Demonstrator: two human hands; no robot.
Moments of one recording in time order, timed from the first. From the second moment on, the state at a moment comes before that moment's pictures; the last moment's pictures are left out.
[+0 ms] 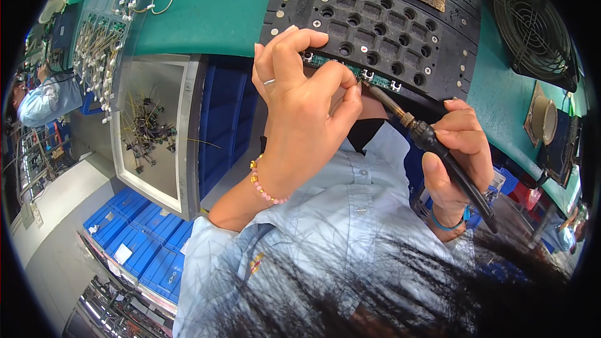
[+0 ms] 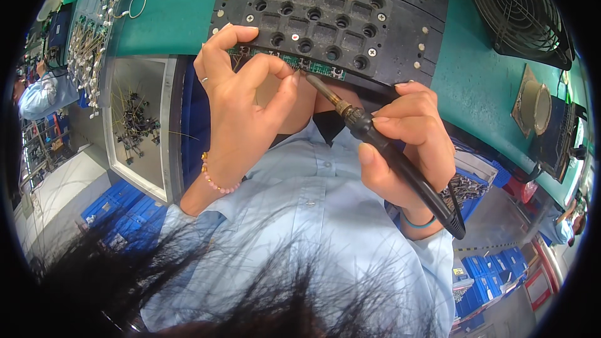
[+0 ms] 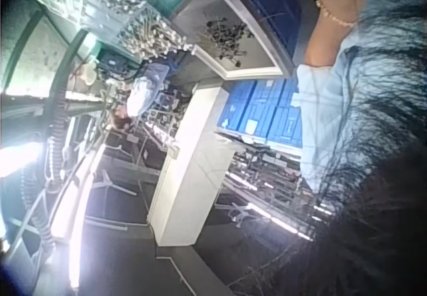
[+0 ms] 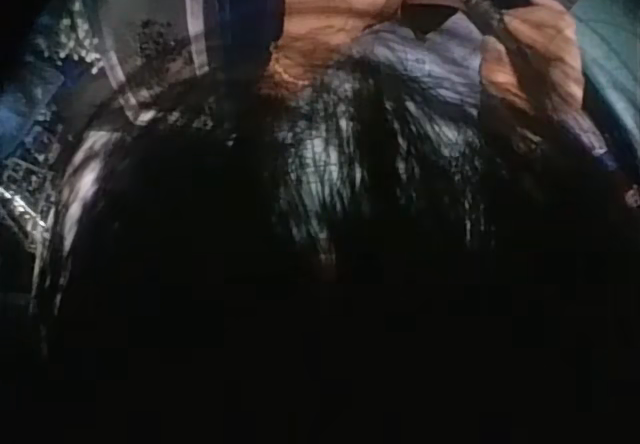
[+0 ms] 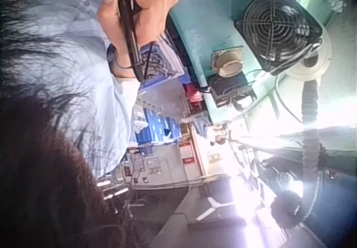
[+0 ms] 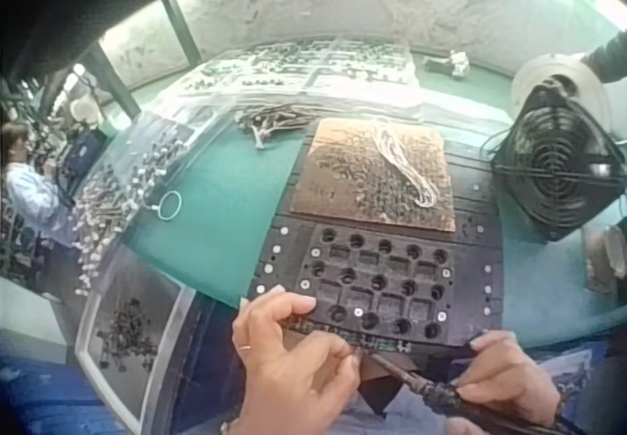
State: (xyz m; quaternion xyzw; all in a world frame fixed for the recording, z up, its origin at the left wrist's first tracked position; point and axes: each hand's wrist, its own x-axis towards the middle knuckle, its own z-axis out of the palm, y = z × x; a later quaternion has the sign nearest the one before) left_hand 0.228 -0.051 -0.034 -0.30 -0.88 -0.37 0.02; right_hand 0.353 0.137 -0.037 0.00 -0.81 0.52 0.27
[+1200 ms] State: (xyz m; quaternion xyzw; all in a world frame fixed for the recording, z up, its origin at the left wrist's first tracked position) left_hand 0.228 -0.060 -0.048 -0.32 -0.87 -0.36 0.06; right_hand 0.293 0.203 0.000 -0.18 -0.79 0.50 0.30
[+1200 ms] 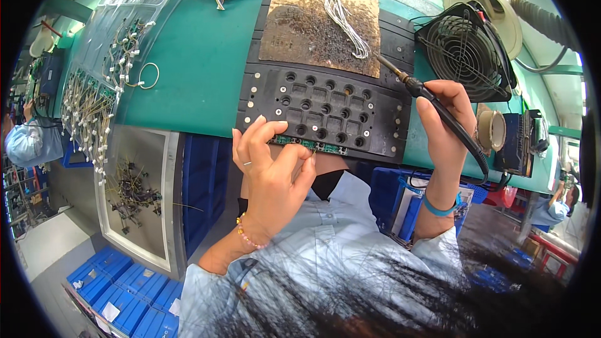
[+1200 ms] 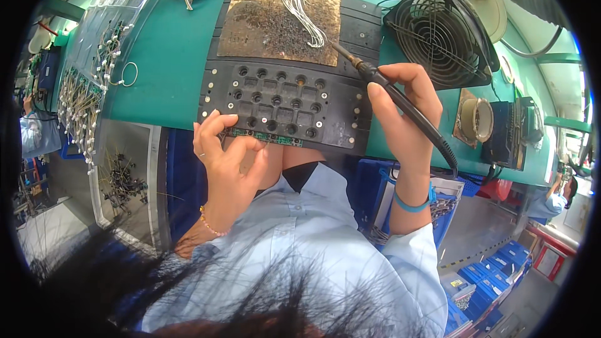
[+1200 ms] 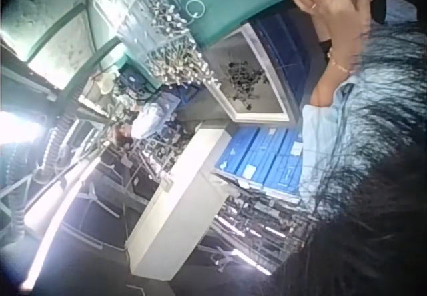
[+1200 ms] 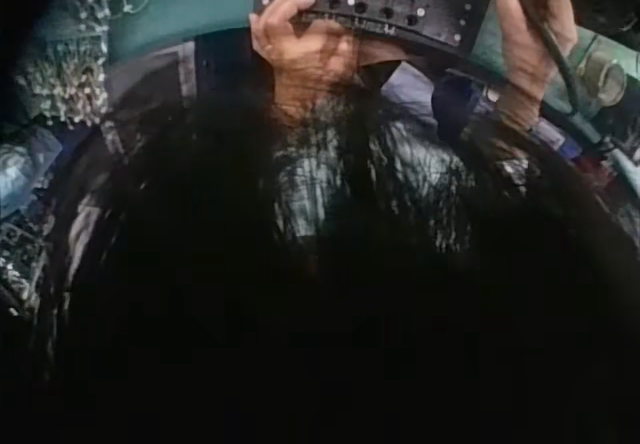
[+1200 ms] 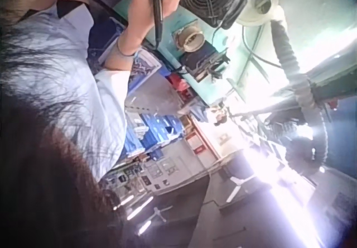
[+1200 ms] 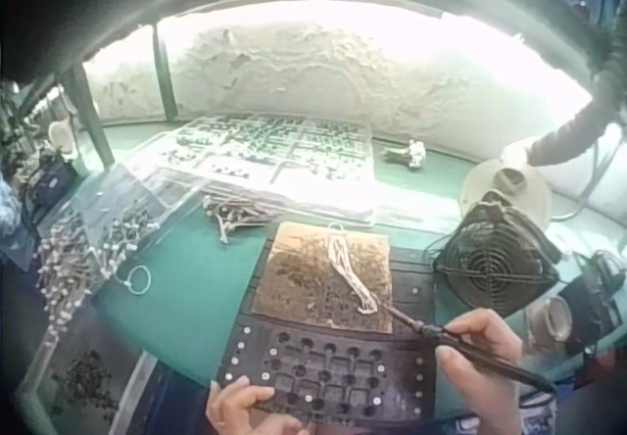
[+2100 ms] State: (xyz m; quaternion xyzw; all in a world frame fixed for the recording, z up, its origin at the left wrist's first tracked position) left_hand 0.229 -0.055 -0.042 -0.33 -0.87 -0.36 0.03; right_hand 0.336 0.161 -0.025 -0.04 -0.68 0.63 0.37
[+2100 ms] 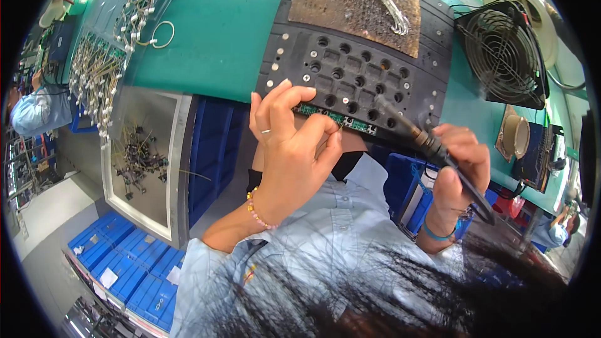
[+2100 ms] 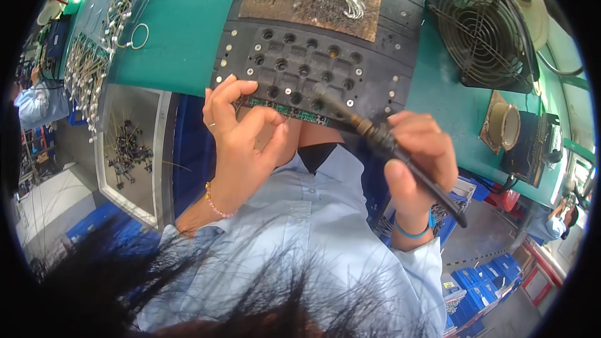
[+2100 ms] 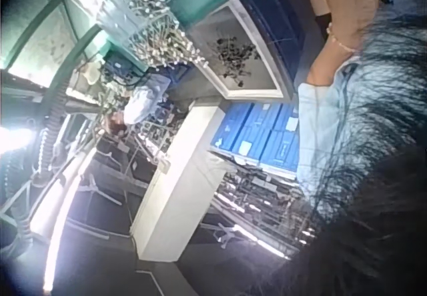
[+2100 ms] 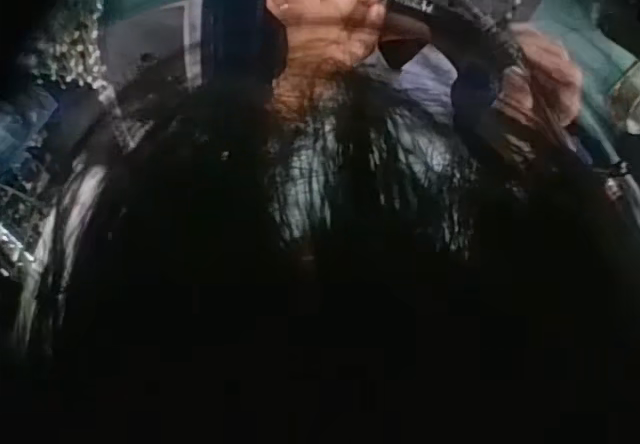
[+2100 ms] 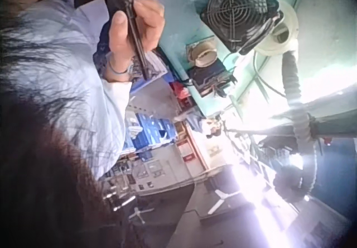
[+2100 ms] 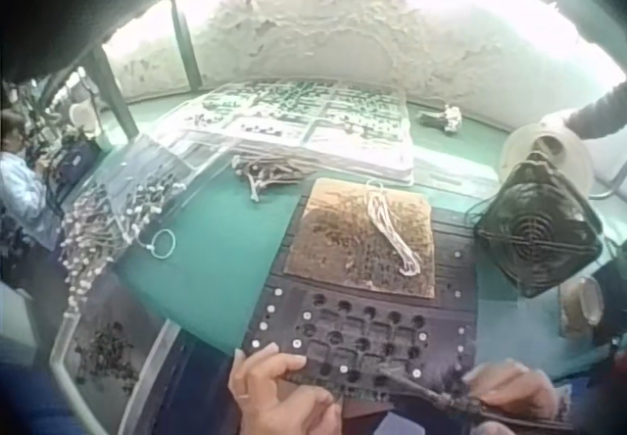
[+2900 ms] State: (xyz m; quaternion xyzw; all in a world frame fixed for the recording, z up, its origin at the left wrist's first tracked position) left_hand 0.229 -0.051 -0.037 -0.29 -0.88 -0.37 0.04; right_hand 0.347 0.147 -0.038 0.01 -0.78 0.58 0.25
